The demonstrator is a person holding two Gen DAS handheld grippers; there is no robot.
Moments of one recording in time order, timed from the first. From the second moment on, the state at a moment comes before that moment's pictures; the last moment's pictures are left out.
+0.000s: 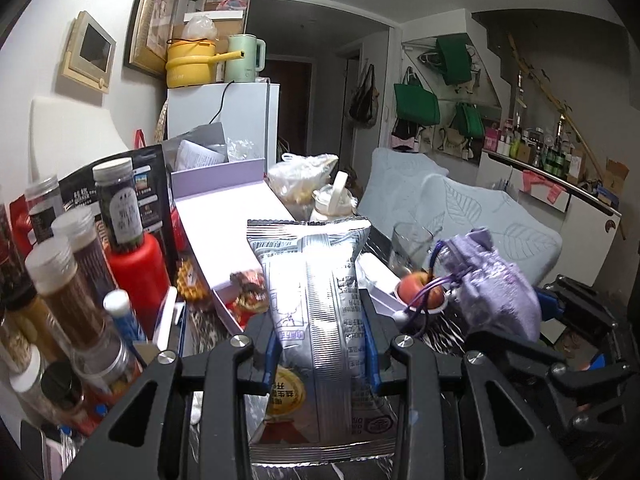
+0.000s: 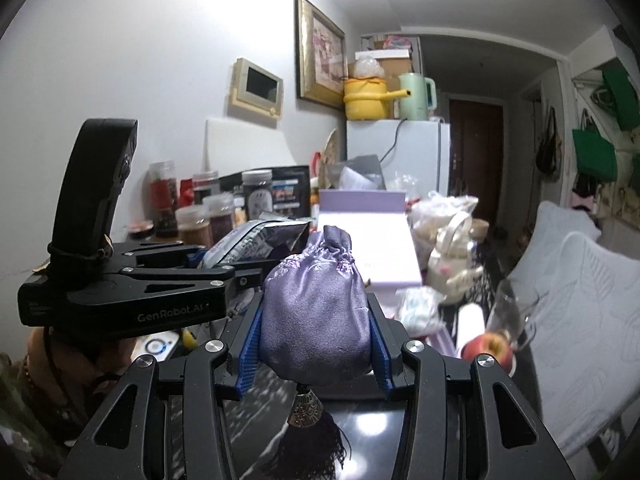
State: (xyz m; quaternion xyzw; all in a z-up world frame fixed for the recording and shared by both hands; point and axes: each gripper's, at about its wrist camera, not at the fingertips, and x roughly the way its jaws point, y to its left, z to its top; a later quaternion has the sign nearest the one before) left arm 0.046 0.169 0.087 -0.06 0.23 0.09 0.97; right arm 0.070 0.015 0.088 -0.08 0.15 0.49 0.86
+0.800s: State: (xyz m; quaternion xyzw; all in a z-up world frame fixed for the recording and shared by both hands) left arm 0.155 0.228 0.102 -0.06 0.21 0.11 0.97; right arm 0.178 0.074 0.121 -0.07 0.11 0.47 0.87
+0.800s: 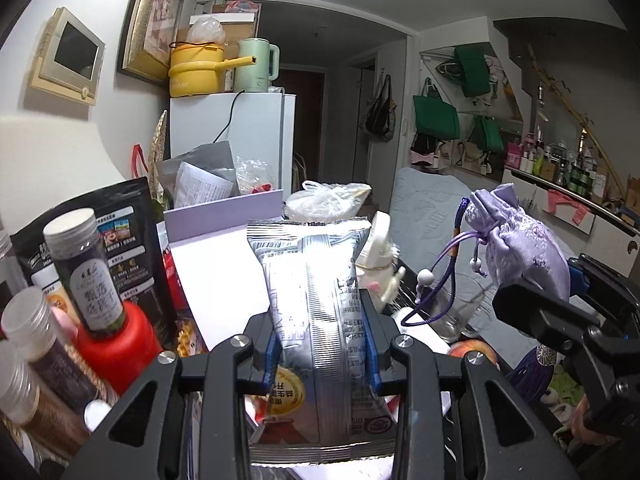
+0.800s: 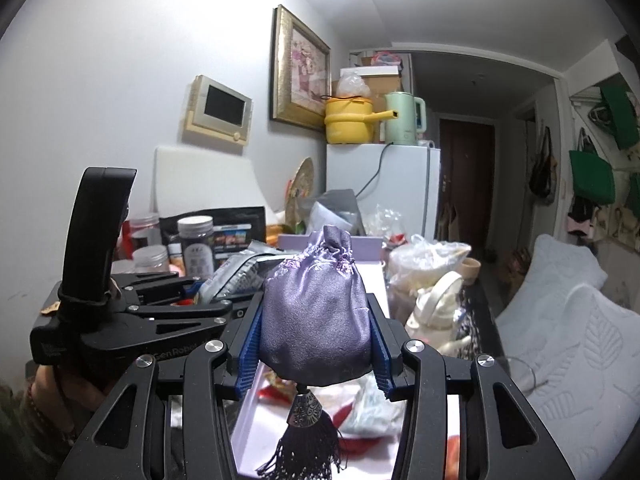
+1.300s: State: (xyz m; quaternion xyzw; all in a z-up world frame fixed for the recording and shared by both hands) left arm 0.211 0.262 0.085 -0.05 0.22 0.17 0.96; right arm 0.248 0.115 0.099 -0.05 0.14 0.47 0.87
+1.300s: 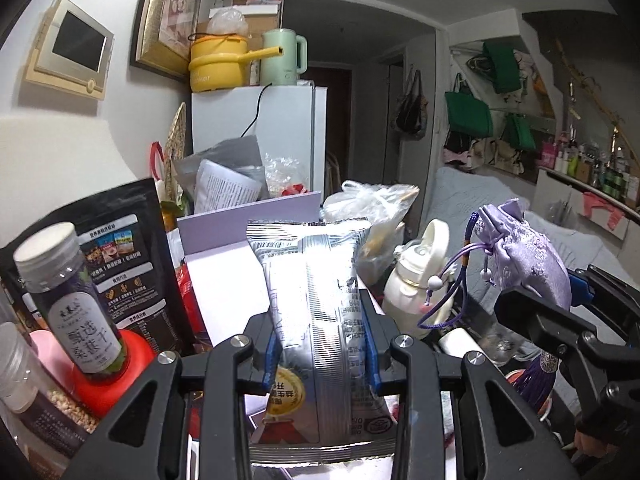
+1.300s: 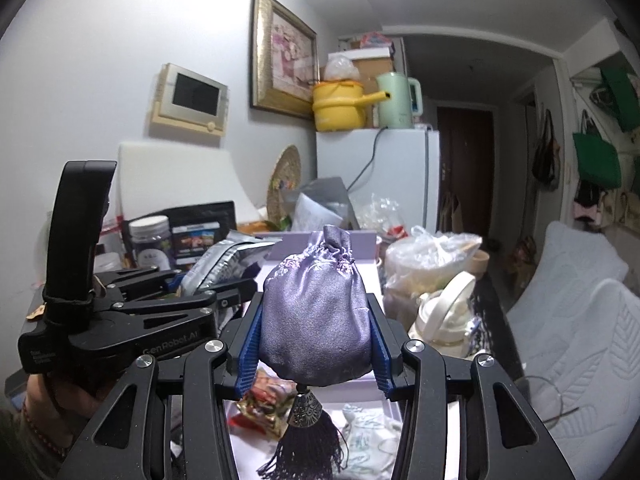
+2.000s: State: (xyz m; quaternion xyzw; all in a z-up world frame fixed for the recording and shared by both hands) left arm 0.249 0.264 0.041 0.00 0.27 0.20 0.94; right arm 0.314 0.141 0.031 -0.08 0.25 0.44 0.86
